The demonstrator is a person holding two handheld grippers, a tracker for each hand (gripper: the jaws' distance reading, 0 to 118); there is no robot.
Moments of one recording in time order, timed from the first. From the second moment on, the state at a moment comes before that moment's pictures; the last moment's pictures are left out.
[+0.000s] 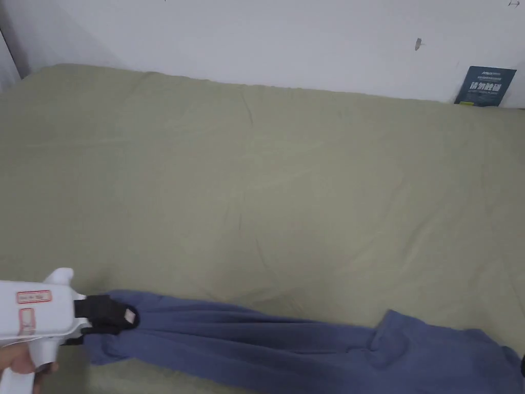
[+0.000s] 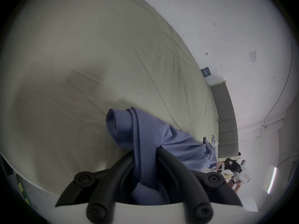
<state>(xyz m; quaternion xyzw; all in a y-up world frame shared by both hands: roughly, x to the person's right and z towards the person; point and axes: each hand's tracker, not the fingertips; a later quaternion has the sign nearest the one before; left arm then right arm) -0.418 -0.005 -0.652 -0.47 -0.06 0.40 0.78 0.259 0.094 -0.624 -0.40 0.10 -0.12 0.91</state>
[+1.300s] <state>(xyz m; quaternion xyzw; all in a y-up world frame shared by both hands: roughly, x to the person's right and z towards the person) -0.177 -0.007 -0.684 -0.54 -0.17 0.23 0.79 0.255 0.085 -0.603 -0.38 0.11 -0.14 0.91</state>
